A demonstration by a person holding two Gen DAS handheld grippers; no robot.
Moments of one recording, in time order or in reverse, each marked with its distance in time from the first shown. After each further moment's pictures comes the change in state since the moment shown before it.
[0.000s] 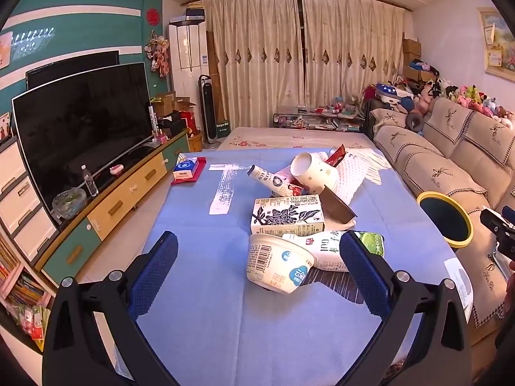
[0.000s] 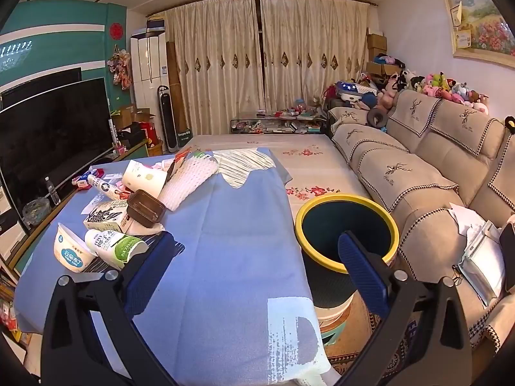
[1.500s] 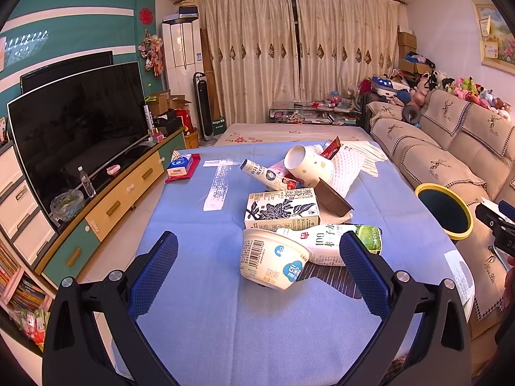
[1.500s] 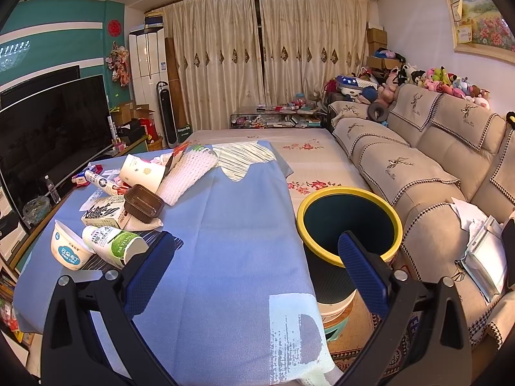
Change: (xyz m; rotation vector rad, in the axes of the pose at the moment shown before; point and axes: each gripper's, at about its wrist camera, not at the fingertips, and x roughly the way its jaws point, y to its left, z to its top) left arm 0.006 -0.011 -0.004 0.028 0.018 -0.008; right arm 0.011 0.002 -0.006 0.005 0.023 0.003
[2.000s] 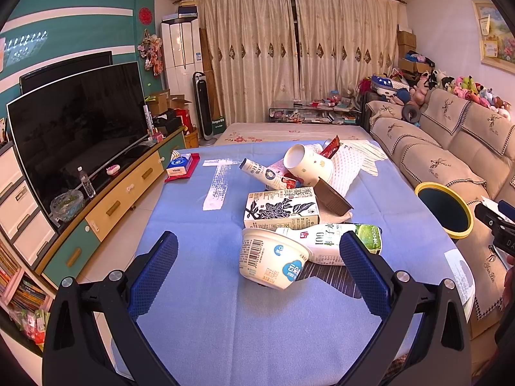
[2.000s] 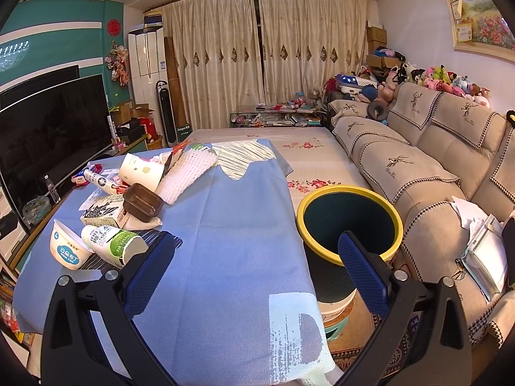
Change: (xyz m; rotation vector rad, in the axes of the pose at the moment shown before) left arm 0.000 0.000 0.000 0.001 0.001 0.000; right arm 0.001 0.000 -0.001 0.001 0.002 0.000
